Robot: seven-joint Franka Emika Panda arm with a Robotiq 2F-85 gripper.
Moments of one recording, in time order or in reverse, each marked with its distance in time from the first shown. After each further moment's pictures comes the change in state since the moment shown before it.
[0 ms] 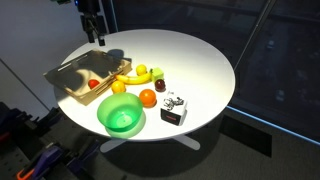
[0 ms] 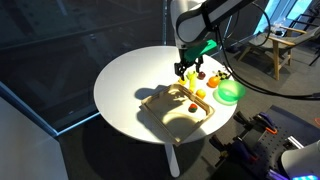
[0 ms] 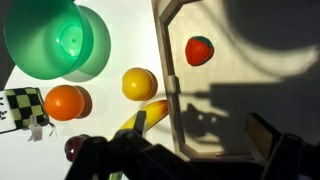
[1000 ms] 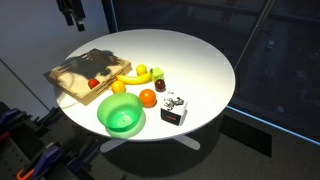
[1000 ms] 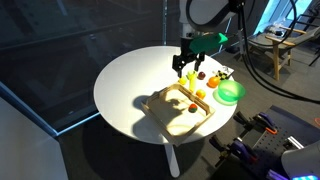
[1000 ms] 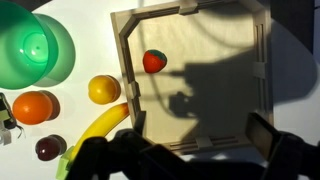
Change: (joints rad) arm -0.003 -0.219 0.063 -0.157 0.149 0.065 -0.052
